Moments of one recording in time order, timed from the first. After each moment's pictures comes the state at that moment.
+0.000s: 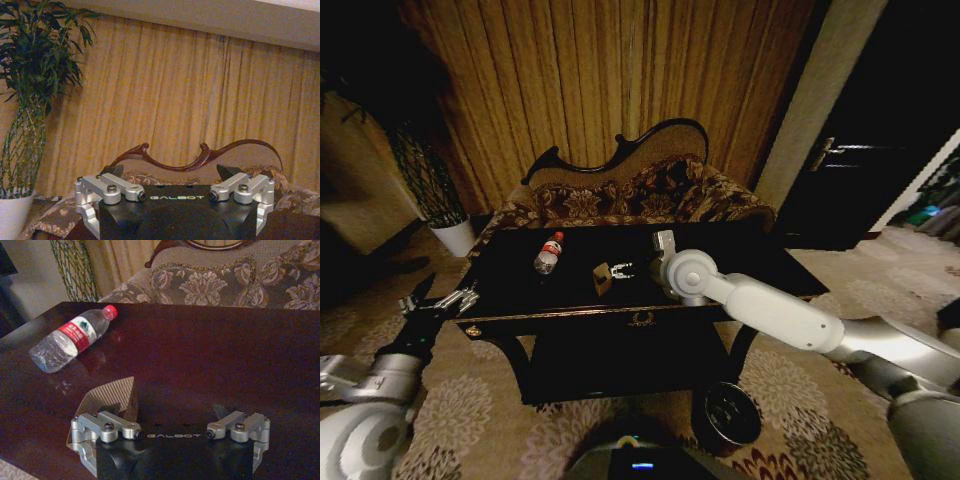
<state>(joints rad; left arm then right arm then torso) 1.67 -1.29 -1.17 -2.41 -0.76 0.31 0.12 -0.11 0.88 -0.60 1.96 1.73 -0.55 0.83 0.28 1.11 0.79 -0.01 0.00</state>
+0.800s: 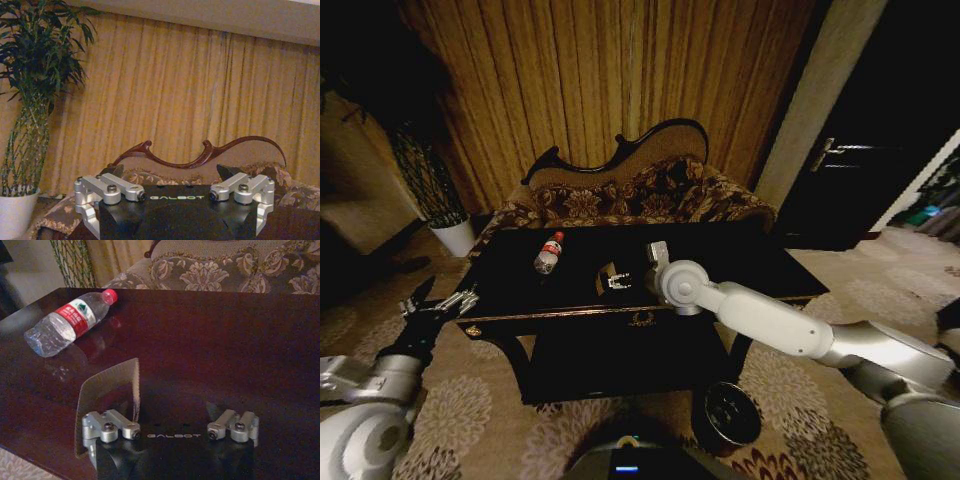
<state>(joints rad) 1.67 -1.29 -1.17 -2.39 -0.75 0.30 0.12 -0.14 0.90 -0.64 1.95 1.70 -0.54 0.84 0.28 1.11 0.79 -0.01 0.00</state>
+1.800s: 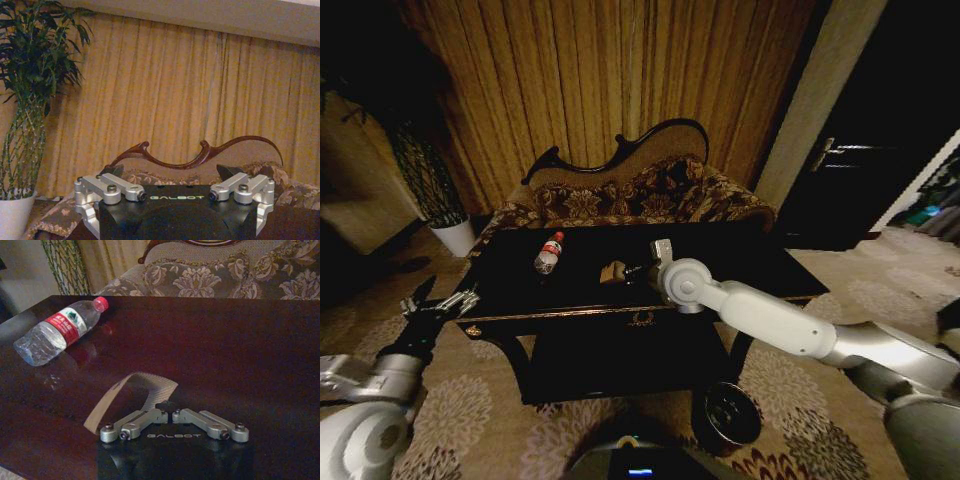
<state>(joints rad) 1.67 -1.28 -1.17 -2.39 -0.74 0.30 0.13 -0.14 0.88 -0.62 1.94 1.69 -0.53 0.84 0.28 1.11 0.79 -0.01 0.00</state>
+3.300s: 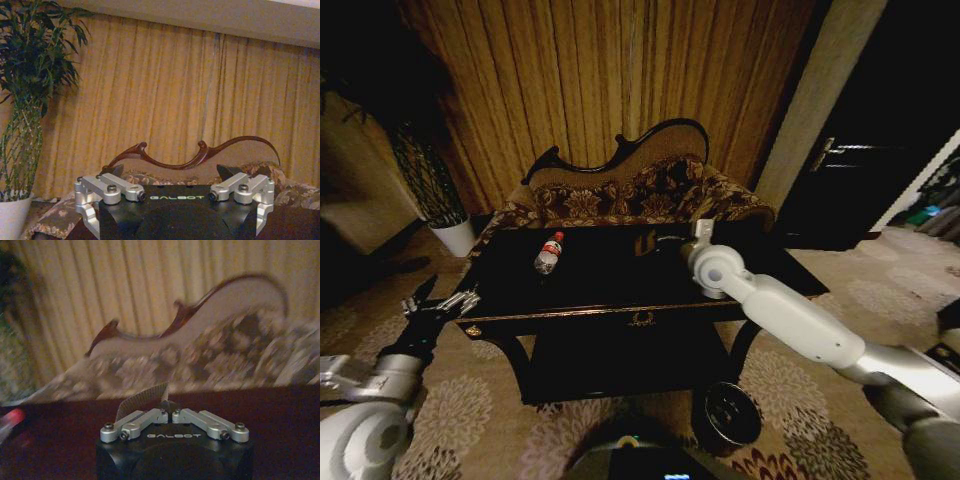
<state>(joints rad) 1.67 -1.26 -1.17 -2.39 -0.75 0.29 0.14 -0.37 0.76 -0.25 1.91 1.35 -0.37 0.68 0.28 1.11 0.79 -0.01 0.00</state>
